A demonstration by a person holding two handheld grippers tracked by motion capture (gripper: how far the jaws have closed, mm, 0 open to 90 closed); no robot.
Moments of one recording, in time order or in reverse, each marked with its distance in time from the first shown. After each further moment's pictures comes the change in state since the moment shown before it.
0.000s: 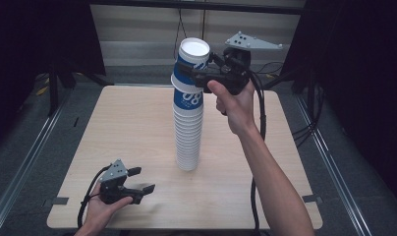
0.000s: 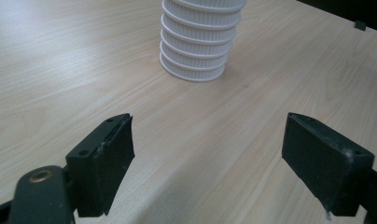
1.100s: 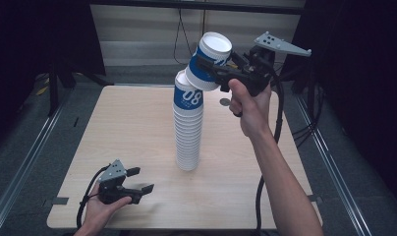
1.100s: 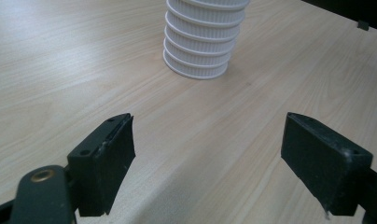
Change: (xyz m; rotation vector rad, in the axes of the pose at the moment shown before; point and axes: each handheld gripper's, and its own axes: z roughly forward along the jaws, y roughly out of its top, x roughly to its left) left arm 0.002 -0.001 -0.002 0.006 0.004 -0.007; right arm -0.008 0.005 -0.037 -0.097 -0.013 0.062
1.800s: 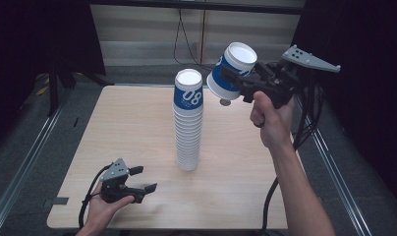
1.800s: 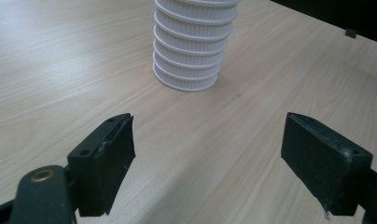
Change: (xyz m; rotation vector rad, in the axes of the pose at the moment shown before) left arm -0.006 0.008 0.005 -0.021 -0.025 0.014; right arm -0.009 -0.008 -0.048 -0.012 -0.061 -0.015
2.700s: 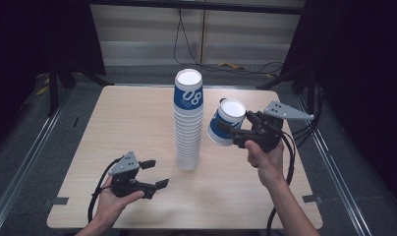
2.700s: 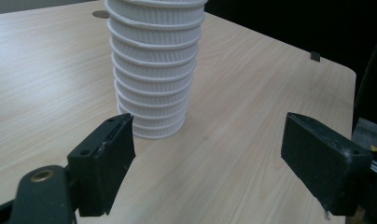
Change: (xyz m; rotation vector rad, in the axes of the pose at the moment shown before) left arm -0.019 0.037 0.017 -0.043 -0.078 0.040; right arm 0.003 -0.105 -0.023 0.173 -0.007 0.048
